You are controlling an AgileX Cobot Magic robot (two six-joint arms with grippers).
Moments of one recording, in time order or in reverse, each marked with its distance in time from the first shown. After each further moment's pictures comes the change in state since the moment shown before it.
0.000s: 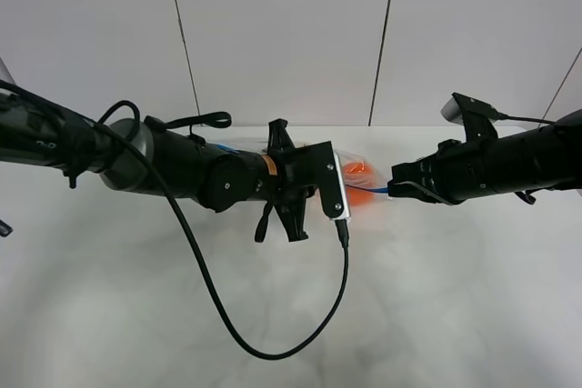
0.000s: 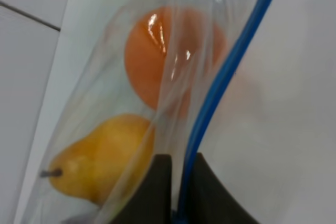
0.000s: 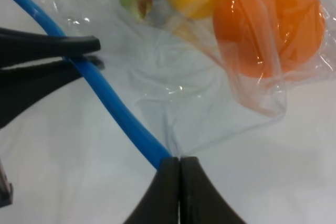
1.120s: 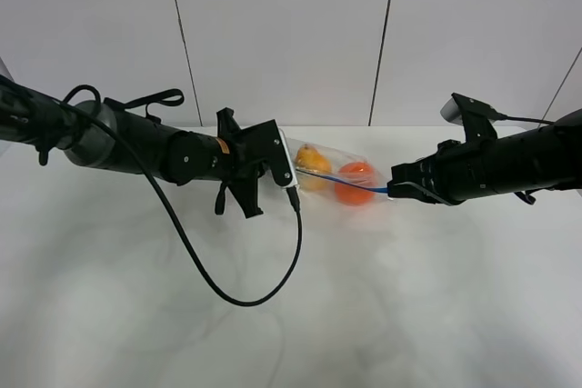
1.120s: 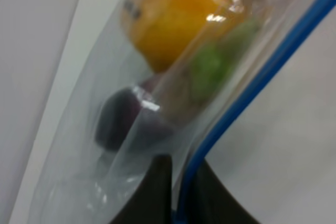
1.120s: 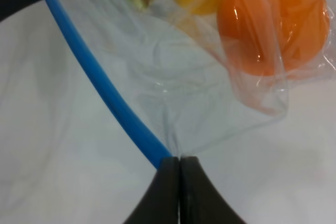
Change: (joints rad) left arm 0.196 0.000 0.008 0.000 0.039 0.003; right arm 0.000 0.000 0.000 -0.012 0.001 0.007
